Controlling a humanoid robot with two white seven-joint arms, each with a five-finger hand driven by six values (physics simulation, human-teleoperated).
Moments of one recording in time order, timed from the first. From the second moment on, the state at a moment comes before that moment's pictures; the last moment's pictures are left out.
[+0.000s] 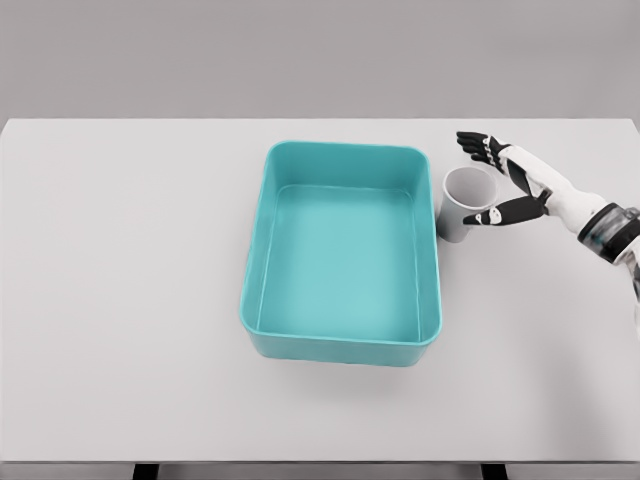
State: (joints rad) left arm 0.00 0.00 -0.05 -0.03 0.05 0.03 -0.03; right arm -0.37 -0.49 0.13 -1.29 -0.11 -0.16 0.61
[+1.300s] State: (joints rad) left arm 0.00 0.00 -0.05 -0.03 0.05 0.03 -0.03; right arm -0.35 -0.49 0.14 -1.33 -0.10 -0.15 0.61
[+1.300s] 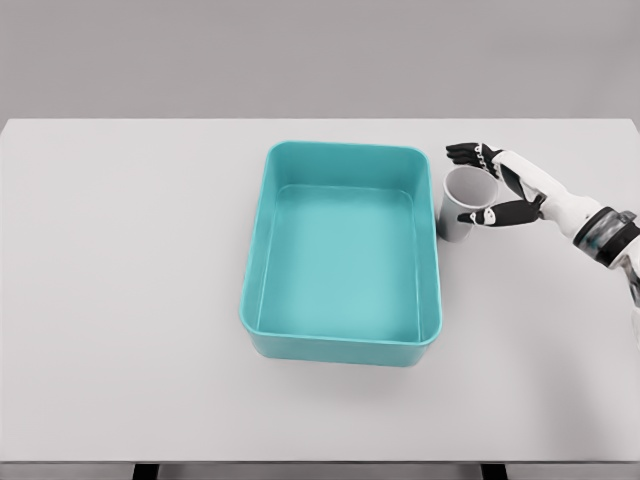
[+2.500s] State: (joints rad) left arm 0.00 0.00 -0.05 -0.03 0.05 0.03 -0.03; right arm -0.33 -0.56 0.09 -1.49 -0.12 -0.08 0.61
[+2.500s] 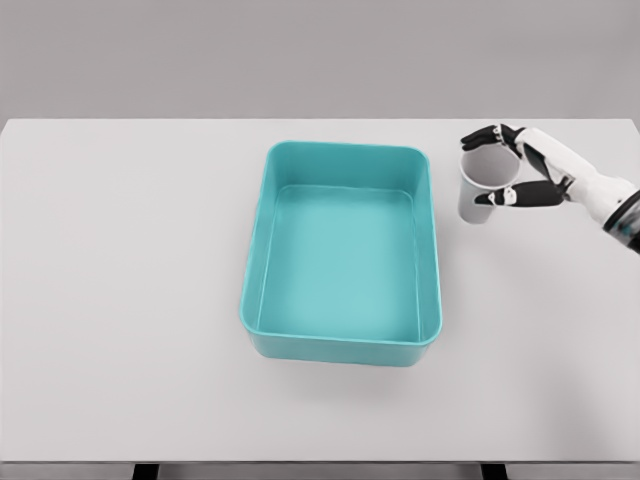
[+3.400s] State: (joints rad) left arm 0.00 0.00 -0.05 -0.03 0.05 0.03 -0.03; right arm -0.39 -0.55 0.08 -1.57 -0.12 0.01 0.61
